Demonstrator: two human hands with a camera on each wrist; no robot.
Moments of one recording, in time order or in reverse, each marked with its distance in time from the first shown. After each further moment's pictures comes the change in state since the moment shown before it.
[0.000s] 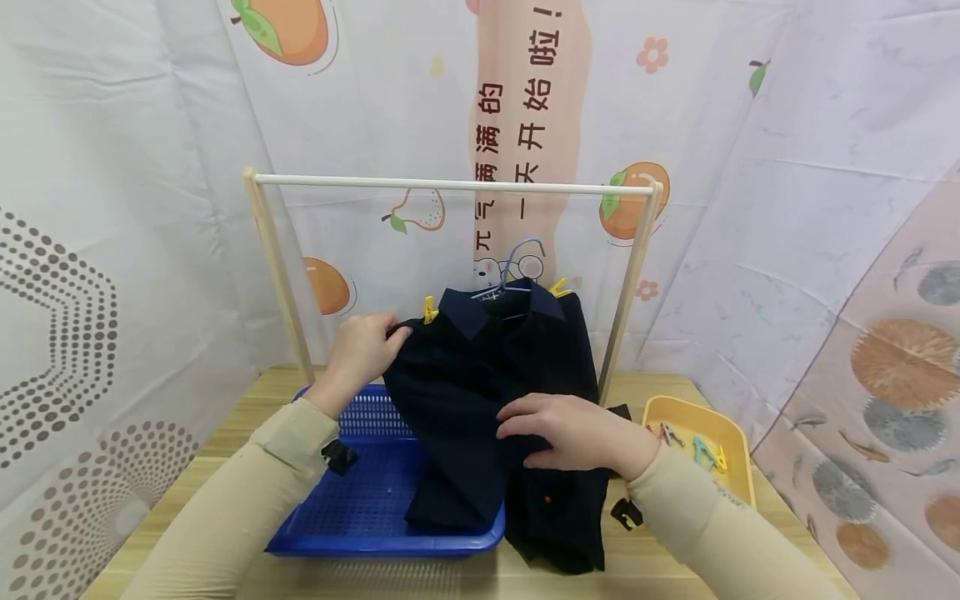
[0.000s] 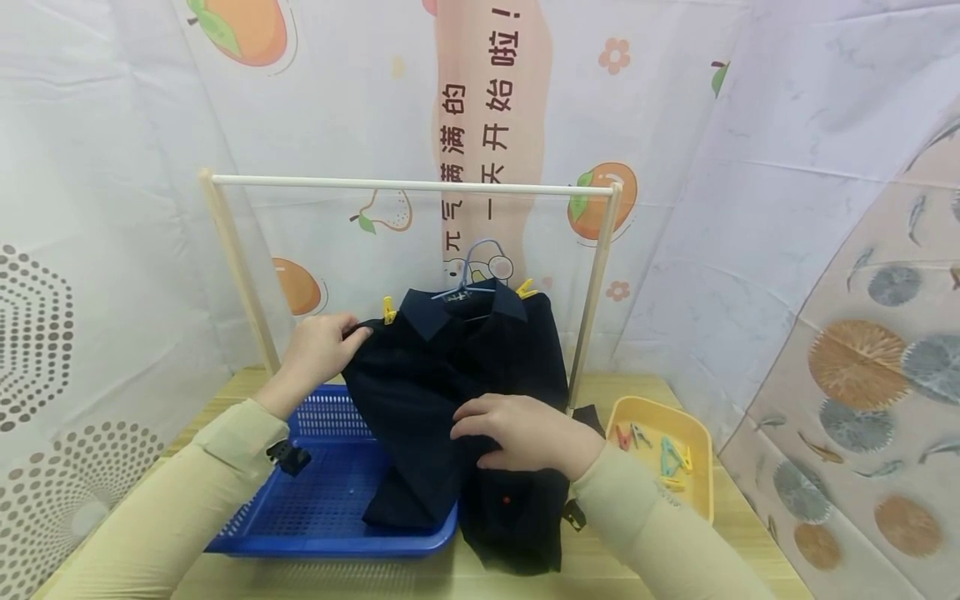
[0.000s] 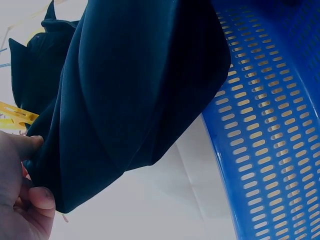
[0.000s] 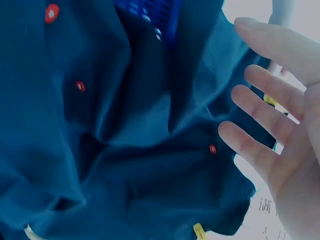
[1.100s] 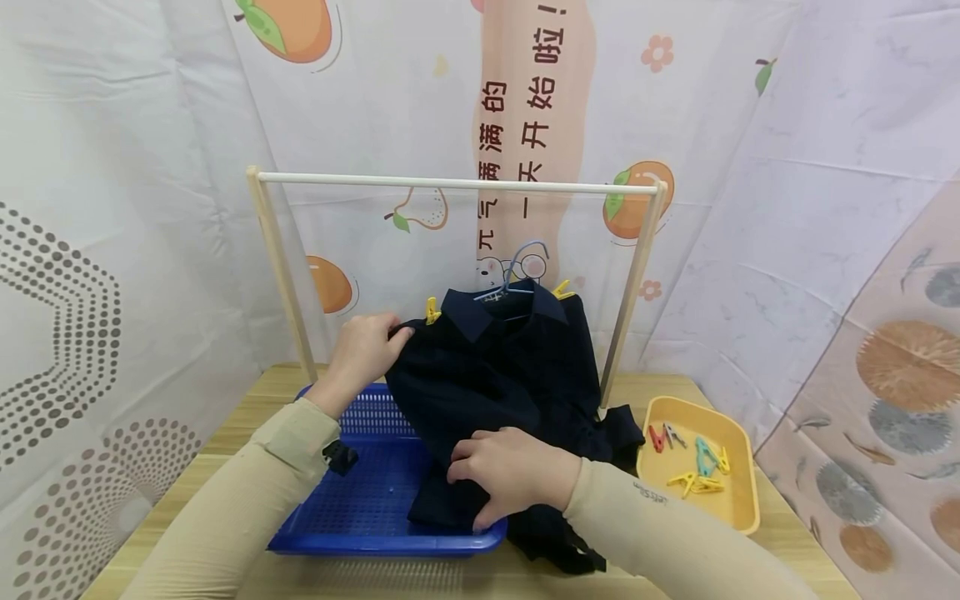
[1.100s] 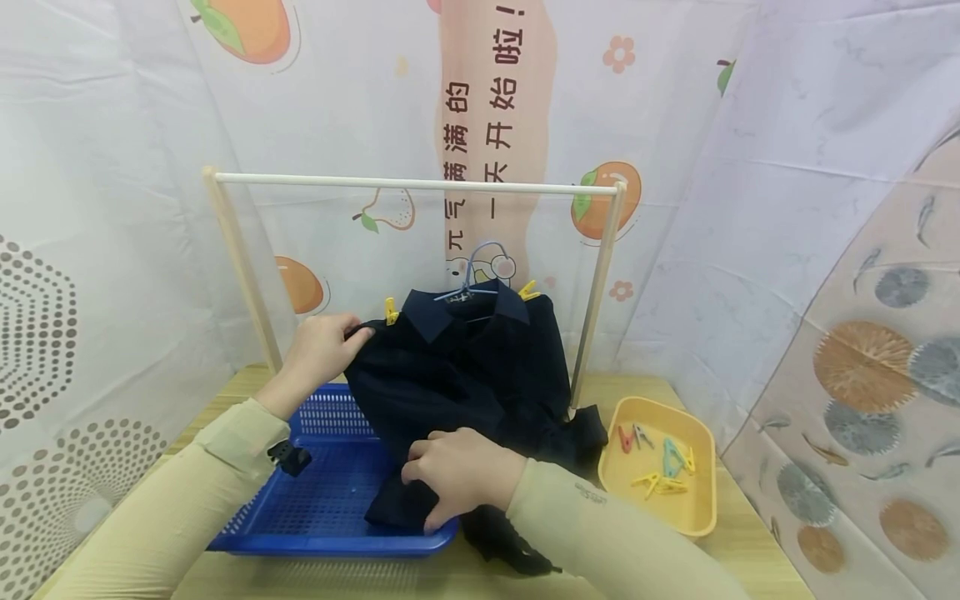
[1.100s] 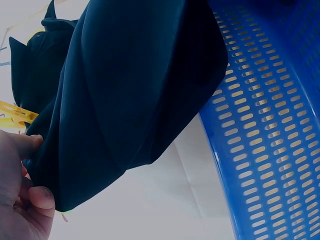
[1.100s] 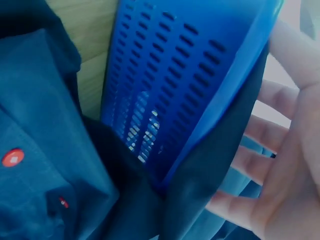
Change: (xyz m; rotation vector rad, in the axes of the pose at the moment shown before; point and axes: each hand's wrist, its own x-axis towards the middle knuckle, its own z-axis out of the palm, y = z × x) left_hand -0.002 -0.001 0.001 -0.003 0.008 0.008; right_hand 0.059 -0.051 0.046 -0.207 -0.208 0.016
